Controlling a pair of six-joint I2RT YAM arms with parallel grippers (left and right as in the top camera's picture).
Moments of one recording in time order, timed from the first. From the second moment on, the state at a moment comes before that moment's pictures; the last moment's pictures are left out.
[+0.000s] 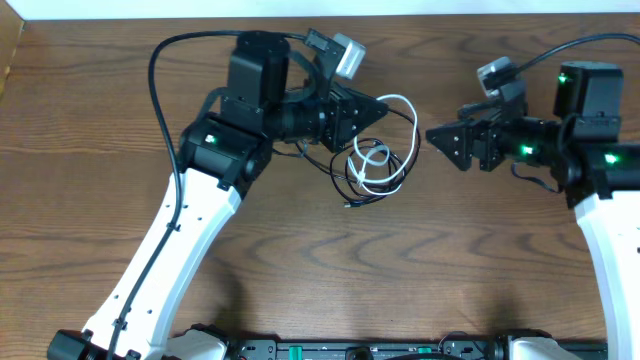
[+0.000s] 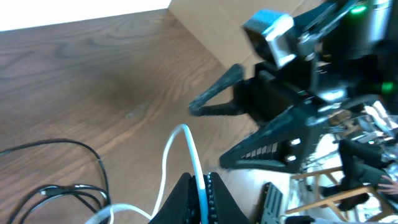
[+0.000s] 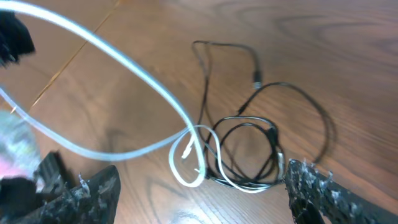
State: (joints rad) left arm -0.41 1.45 1.44 -0.49 0.83 -0.25; right arm 0.03 1.33 1.29 -0.80 -0.80 -0.17
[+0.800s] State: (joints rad) left arm -0.29 1.45 1.44 -0.45 1.04 -0.38; right arm 0.17 1.67 1.29 -0.40 -1.04 -0.10
